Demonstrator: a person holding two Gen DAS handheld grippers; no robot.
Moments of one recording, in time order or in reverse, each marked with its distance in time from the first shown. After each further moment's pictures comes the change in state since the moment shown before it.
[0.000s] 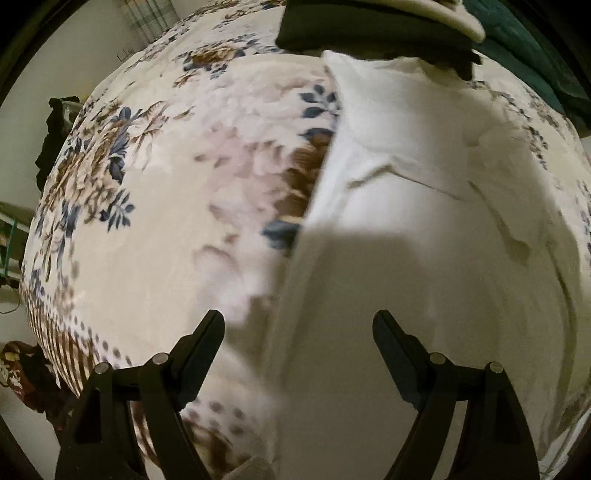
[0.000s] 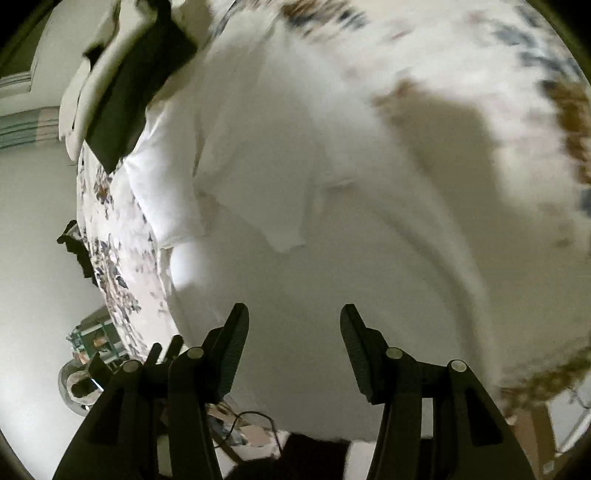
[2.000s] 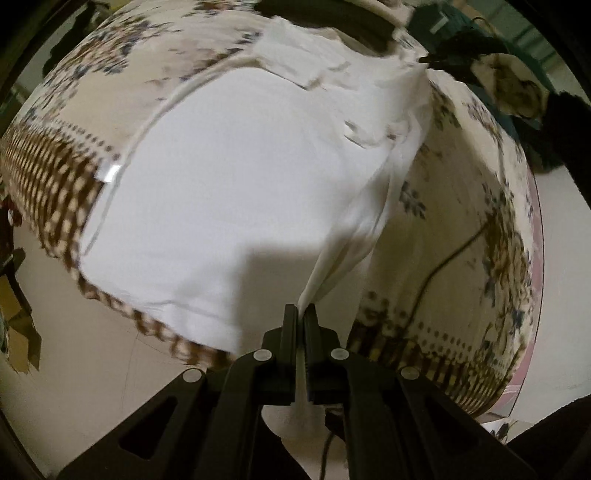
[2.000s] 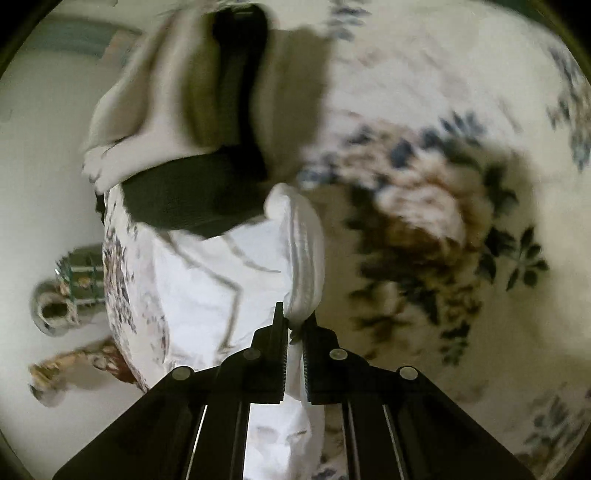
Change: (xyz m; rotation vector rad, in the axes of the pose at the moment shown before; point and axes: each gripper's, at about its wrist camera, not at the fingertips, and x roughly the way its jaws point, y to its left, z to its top) left arm -0.110 -0.134 -0.178 -0.333 0.068 -0.241; right arm 0.002 0.131 0.248 -0.474 0.004 0.014
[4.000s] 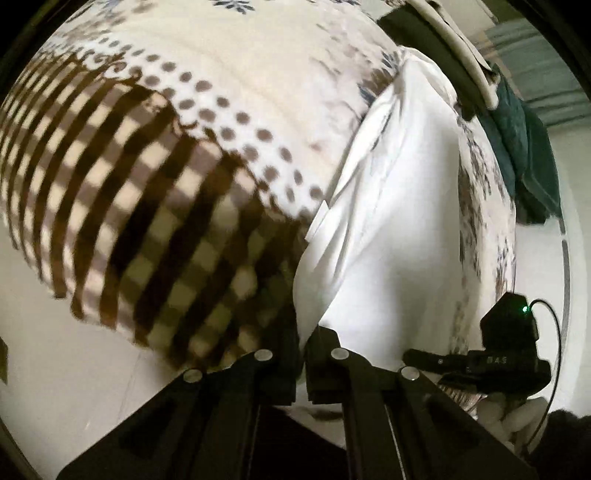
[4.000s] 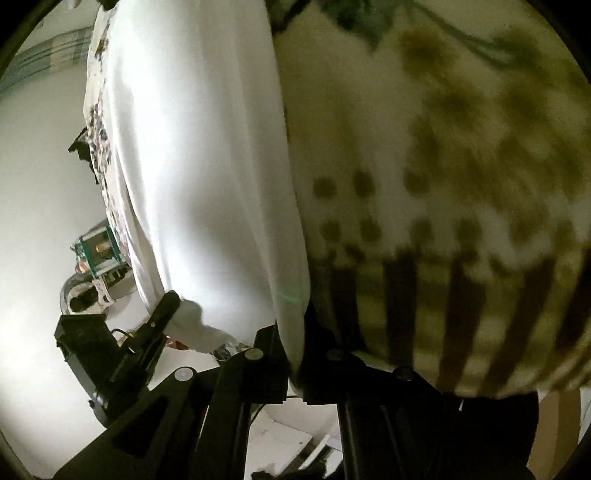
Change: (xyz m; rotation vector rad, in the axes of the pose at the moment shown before) left arm 0.035 0.262 0.052 -0.093 0.060 -0.231; right arm 0.177 0.062 -0.515 0.384 0.252 0.208
